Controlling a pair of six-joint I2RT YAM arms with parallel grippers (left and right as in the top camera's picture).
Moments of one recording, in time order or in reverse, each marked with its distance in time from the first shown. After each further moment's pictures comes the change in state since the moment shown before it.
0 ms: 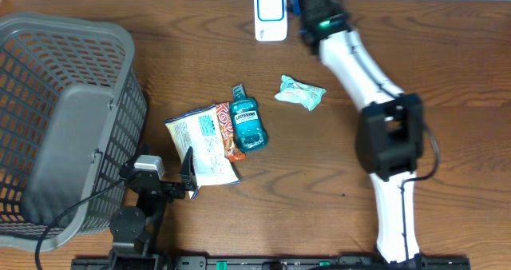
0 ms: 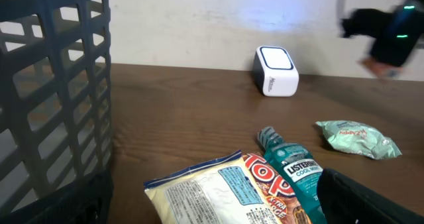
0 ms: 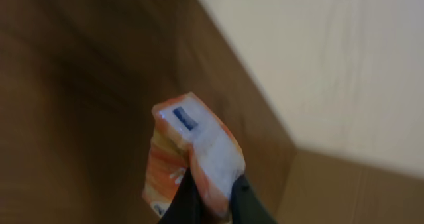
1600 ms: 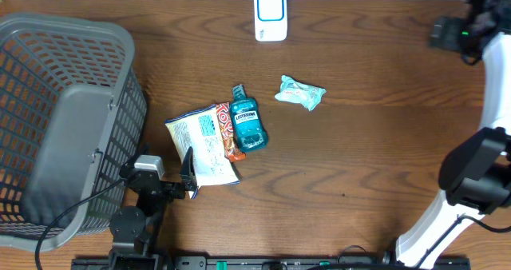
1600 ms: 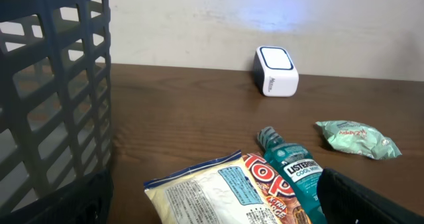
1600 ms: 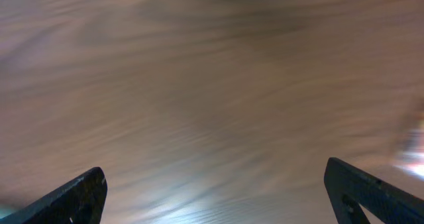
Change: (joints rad) left arm 0.000 0.000 0.000 0.000 0.000 0.000; right arm -0.567 -0.298 -0.090 -0.317 -0.817 0.656
